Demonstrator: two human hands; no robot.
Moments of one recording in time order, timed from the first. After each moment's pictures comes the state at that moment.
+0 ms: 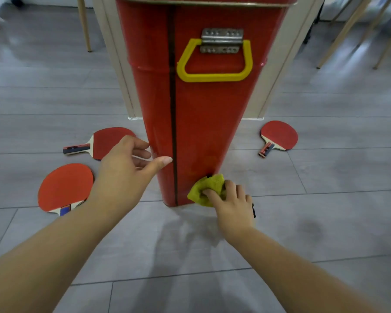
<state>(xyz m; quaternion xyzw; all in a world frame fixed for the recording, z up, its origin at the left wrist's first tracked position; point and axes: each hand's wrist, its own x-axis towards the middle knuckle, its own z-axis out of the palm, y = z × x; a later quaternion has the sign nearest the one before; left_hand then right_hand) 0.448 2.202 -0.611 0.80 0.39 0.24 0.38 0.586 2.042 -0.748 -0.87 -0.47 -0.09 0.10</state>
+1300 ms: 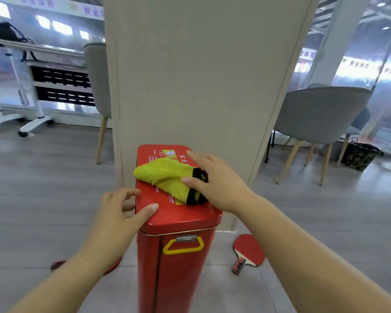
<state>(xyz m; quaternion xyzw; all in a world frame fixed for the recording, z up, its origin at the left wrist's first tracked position) 0.480 2.236 -0.423 0.75 0.33 0.35 0.46 0.666 2.131 -0.353 -0.80 -0.55 0.01 0.24</state>
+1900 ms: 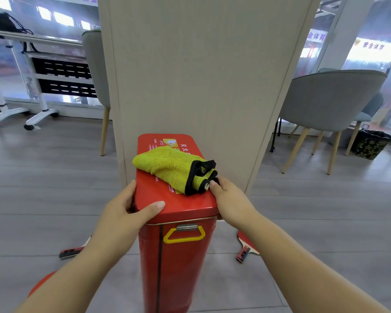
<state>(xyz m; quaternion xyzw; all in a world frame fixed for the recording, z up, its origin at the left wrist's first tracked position) 0.481 2.215 -0.427 0.67 0.24 0.34 0.62 0.666 2.108 -0.409 -0.83 -0.35 0.18 0.40</state>
